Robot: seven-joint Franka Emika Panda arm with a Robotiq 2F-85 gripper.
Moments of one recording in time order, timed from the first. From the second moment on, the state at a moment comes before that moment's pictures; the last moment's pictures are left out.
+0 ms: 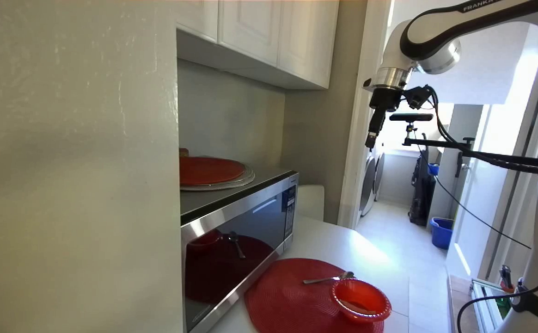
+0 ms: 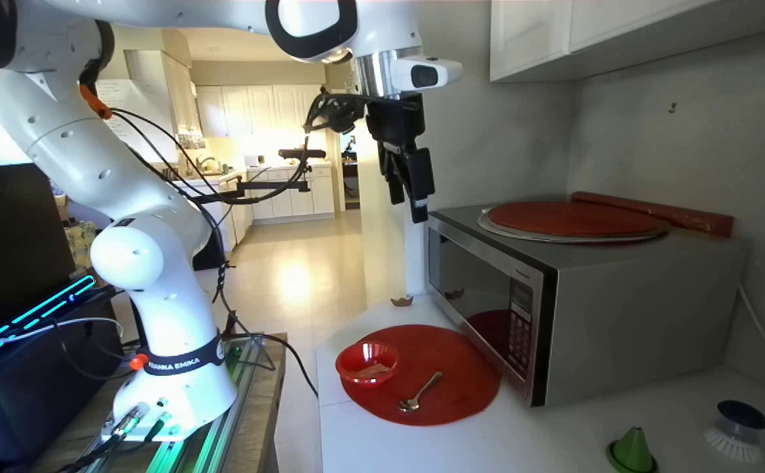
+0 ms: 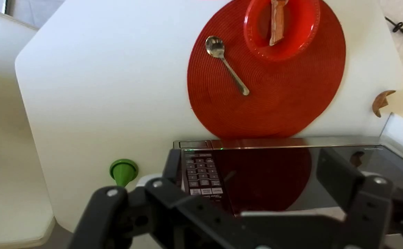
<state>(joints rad) -0.01 -0.55 -0.30 -2.35 0.01 1.93 -0.40</state>
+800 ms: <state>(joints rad) -0.04 -0.77 -0.25 -2.72 -0.09 2.33 -0.51</state>
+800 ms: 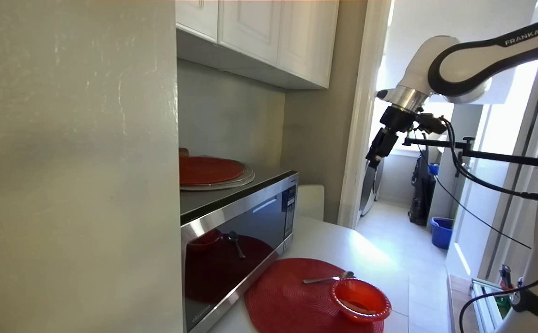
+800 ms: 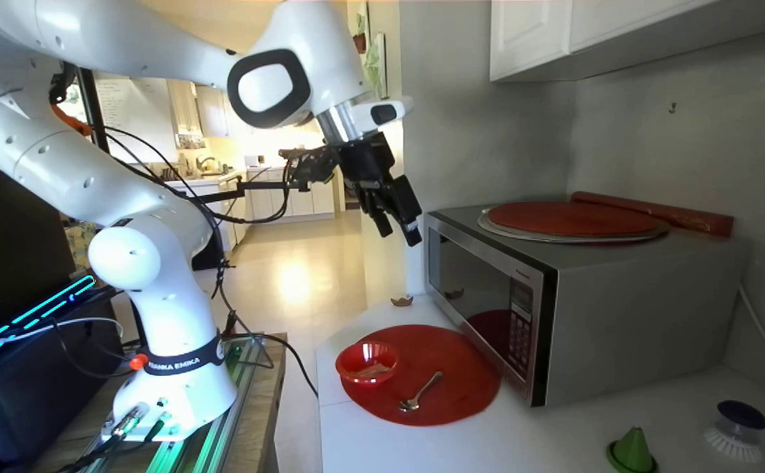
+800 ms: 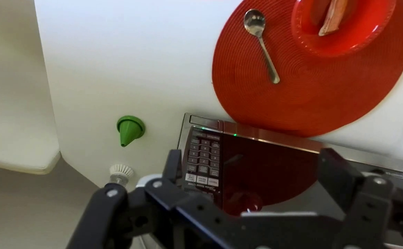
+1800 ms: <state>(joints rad) 0.01 -0.56 -0.33 -2.77 -0.09 2.63 -0.52</state>
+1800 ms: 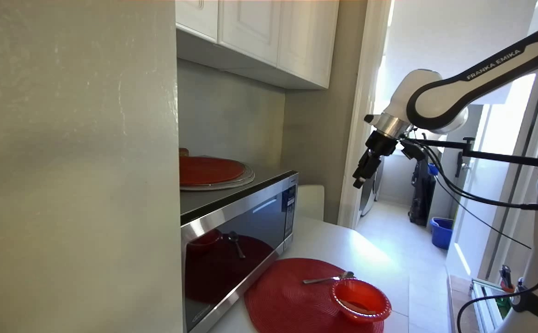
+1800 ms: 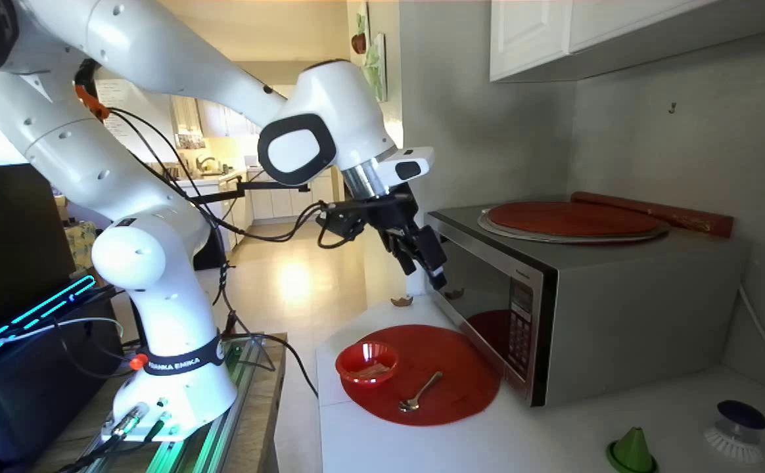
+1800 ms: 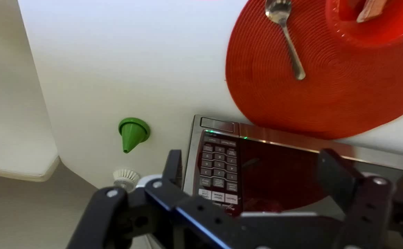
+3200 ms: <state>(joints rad) 0.13 0.07 -0.24 -2.74 0.09 3.36 -0.30</state>
